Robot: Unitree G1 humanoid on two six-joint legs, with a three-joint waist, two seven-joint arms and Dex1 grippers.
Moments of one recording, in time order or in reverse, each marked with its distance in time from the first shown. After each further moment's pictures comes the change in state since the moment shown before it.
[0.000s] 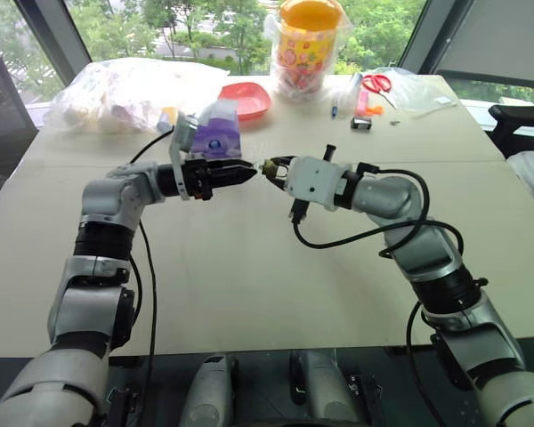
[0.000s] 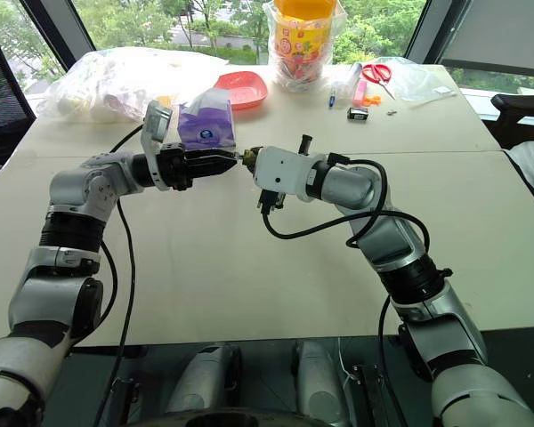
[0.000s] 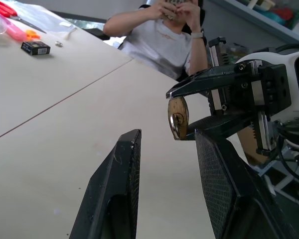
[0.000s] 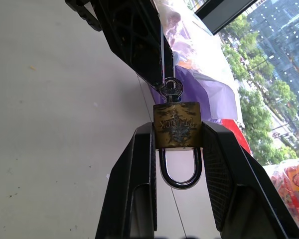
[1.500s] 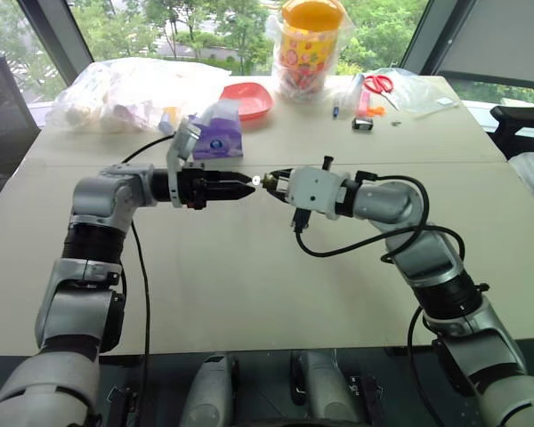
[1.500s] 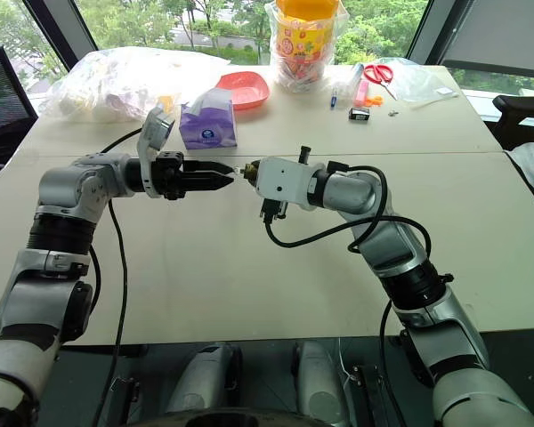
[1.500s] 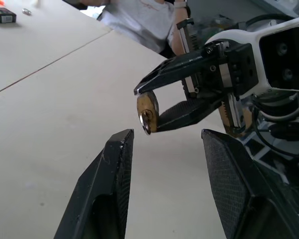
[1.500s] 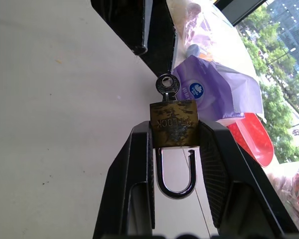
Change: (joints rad) left arm 0.020 0.043 -0.047 -0.086 0.029 0.085 -0.082; right arm 0.032 -0.008 -0.004 -0.023 0.001 0.024 0.072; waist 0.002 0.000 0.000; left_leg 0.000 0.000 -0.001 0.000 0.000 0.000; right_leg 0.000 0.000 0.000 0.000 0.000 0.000
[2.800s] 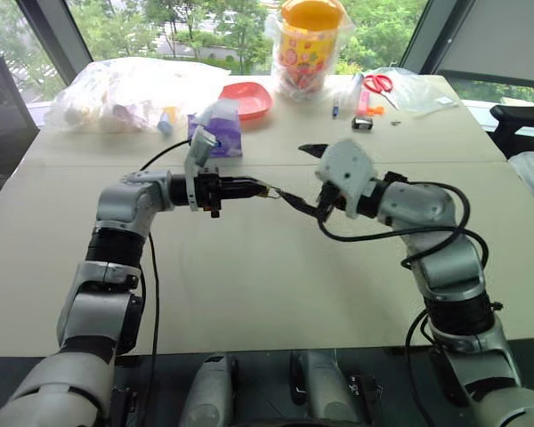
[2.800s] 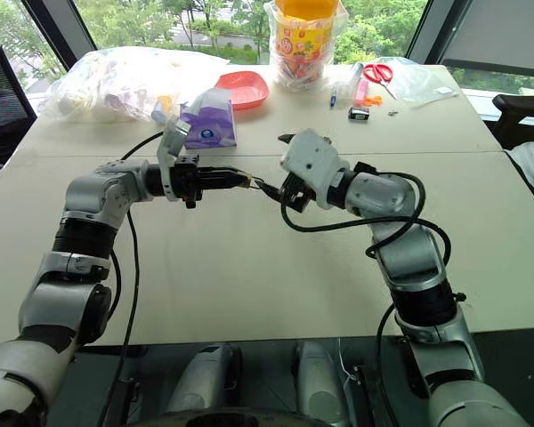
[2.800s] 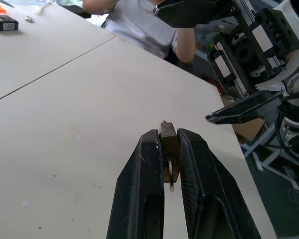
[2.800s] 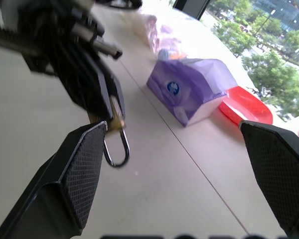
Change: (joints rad) left arm 0.017 -0.074 0.012 -0.001 0.030 -0.062 0.025; right arm 0.090 0.094 -0.251 -0.250 0.277 0.425 -0.066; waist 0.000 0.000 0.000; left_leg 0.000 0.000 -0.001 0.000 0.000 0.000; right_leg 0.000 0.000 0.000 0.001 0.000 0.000
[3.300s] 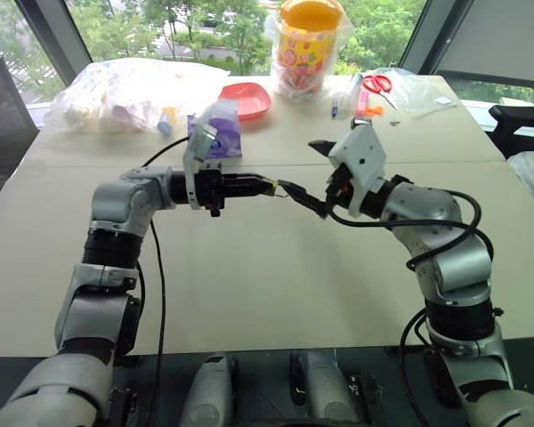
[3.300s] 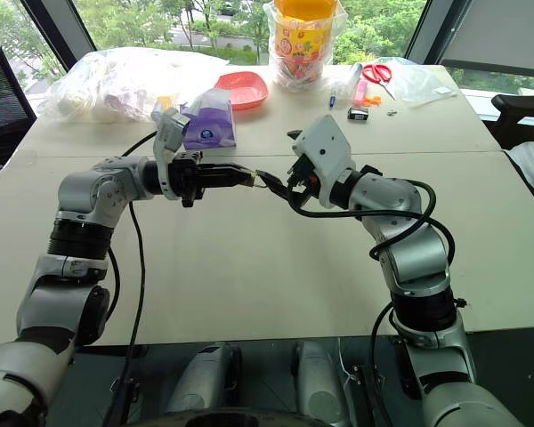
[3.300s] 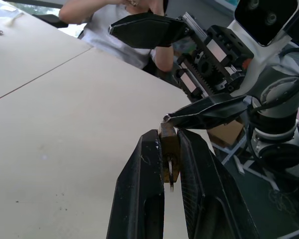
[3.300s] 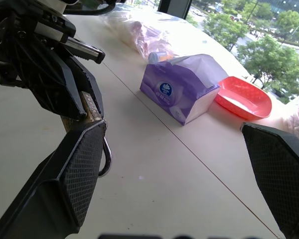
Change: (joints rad) left arm 0.010 0.016 0.007 -0.088 -0.088 0.094 0.001; right arm 0.016 -0.006 0.005 0.003 0.060 0.054 -0.093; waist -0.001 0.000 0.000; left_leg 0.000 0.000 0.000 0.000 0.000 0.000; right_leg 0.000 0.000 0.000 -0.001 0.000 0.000
